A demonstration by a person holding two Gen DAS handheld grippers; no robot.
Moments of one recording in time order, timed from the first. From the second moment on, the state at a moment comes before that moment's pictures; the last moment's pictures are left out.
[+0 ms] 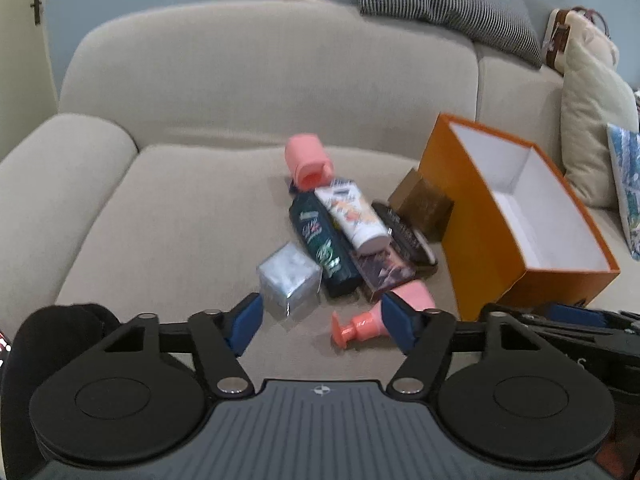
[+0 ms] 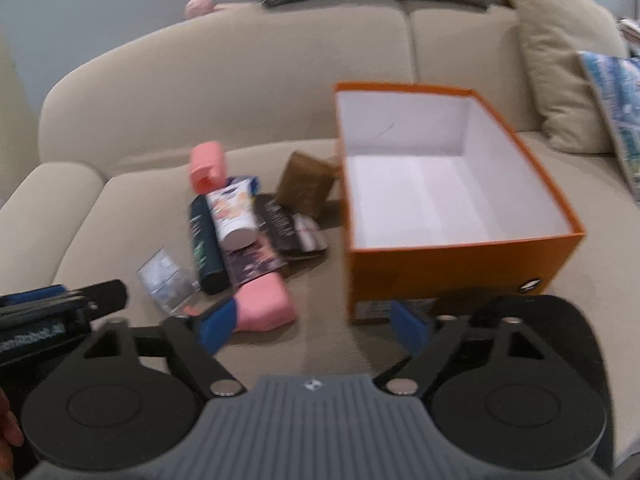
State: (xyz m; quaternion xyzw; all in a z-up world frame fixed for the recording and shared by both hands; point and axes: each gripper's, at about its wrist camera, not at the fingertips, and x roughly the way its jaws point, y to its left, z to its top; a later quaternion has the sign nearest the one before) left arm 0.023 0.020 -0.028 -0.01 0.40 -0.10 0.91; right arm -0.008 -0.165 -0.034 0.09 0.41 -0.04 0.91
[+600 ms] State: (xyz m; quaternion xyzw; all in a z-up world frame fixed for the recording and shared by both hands) left arm 0.081 0.034 -0.080 -0.06 0.52 -0.15 0.84; right arm 0.063 -0.129 -0.080 0.07 0.49 0.06 0.87
